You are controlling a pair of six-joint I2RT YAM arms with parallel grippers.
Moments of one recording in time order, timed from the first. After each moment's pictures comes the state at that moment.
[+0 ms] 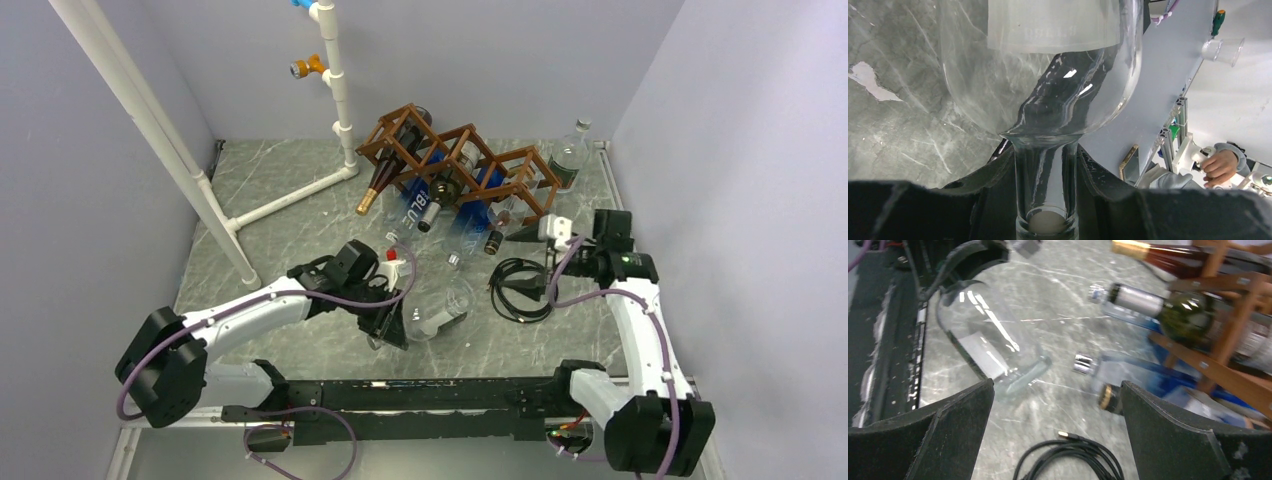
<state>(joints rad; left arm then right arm) -0.76 1.24 0.72 -0.43 0.70 -0.42 -0.14 0.98 0.85 -0.77 -1.35 -1.08</state>
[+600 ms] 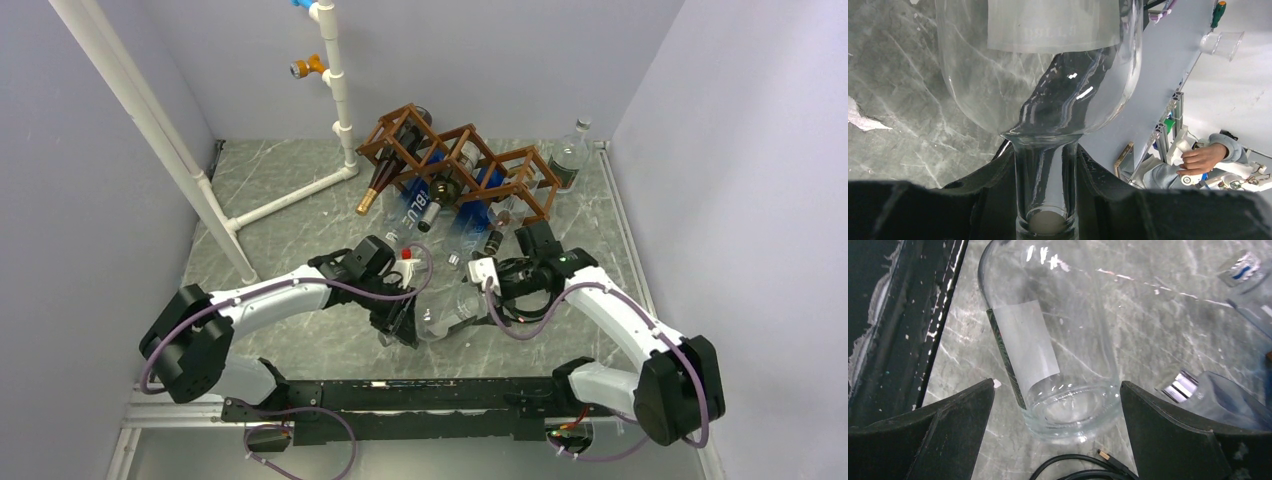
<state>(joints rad) -0.80 1.39 0.81 -0.43 0.72 -0.42 0.37 1.14 0.75 -0.70 -0.97 -1.22</state>
